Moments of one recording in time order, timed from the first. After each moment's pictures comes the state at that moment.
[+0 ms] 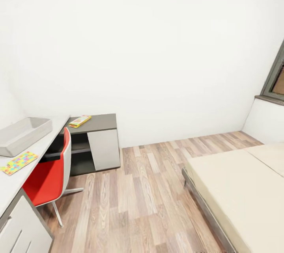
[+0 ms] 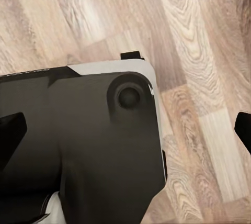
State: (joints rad) left arm -0.04 -0.02 -0.02 -0.26 -0.01 -0.08 0.05; right arm -0.16 -0.01 -0.01 -0.01 -0.14 -0.09 0.00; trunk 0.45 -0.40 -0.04
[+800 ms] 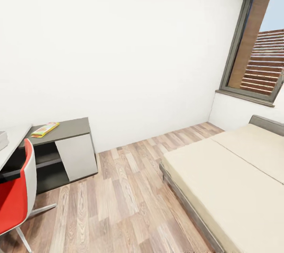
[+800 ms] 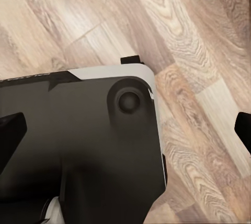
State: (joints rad) left arm -0.04 -0.02 -0.02 -0.26 -0.01 -0.08 0.05; right arm -0.16 -0.01 -0.01 -0.01 -0.14 -0.10 0.00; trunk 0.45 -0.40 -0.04
